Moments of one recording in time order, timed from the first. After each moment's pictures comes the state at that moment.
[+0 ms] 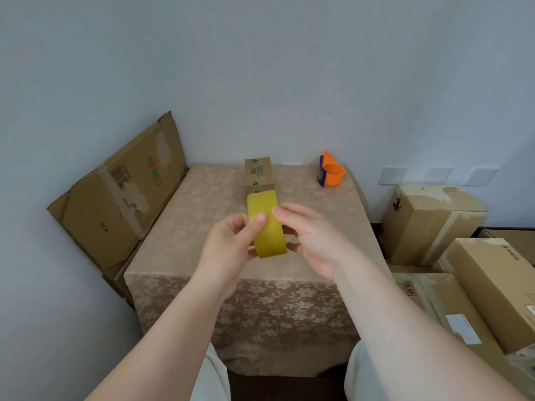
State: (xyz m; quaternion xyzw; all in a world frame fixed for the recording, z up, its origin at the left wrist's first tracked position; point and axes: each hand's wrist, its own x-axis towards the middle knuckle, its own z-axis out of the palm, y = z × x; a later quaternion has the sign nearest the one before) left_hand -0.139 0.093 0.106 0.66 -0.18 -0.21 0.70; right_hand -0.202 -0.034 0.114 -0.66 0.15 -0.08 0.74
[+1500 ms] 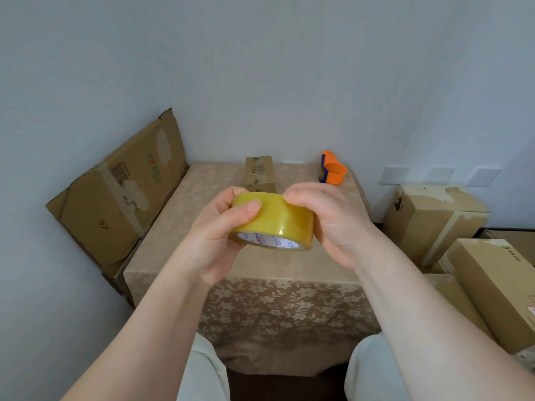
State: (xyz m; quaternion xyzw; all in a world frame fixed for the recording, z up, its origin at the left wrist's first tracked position) left_hand -0.123 0.108 0.133 0.51 -0.28 -0.33 0.74; right_hand -0.216 -0.036 0.154 -0.69 0.11 -0.13 0.70
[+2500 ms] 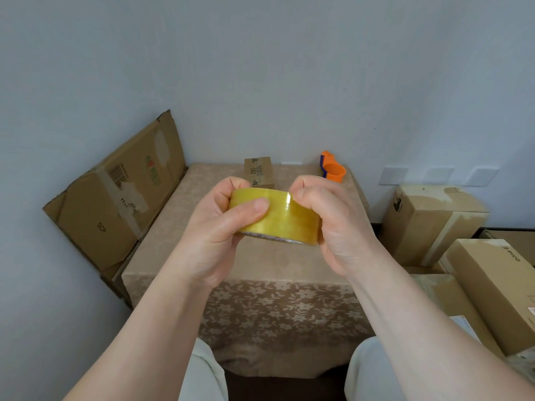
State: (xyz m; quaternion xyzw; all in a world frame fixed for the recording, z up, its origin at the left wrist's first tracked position) left_hand -0.134 0.107 0.147 0.50 -0.32 -0.27 0.76; right_hand -0.229 -0.017 0.170 -0.70 0.07 -0.24 0.67
